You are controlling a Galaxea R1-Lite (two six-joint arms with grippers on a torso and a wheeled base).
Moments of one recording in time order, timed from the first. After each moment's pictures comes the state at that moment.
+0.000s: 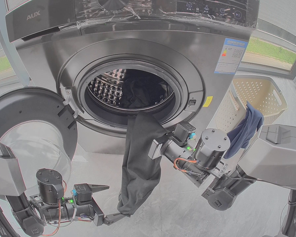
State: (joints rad) left arm -0.51 1.91 -0.02 -1.44 -0.36 0.15; right arm 0.79 2.21 -0.87 -1.54 -0.13 0.17
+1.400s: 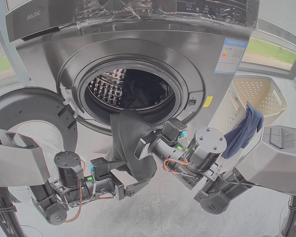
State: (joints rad) left arm -0.54 2.06 -0.30 -1.55 -0.34 -0.02; right arm 0.86 2.20 -0.94 -1.53 -0.12 0.16
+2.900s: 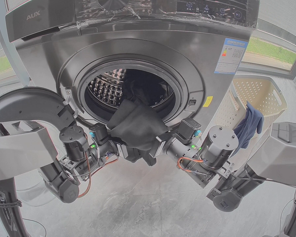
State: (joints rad) left arm -0.46 2.15 -0.64 -1.55 -0.15 -0.11; right arm 0.81 2.14 -0.83 -1.54 -0.13 0.19
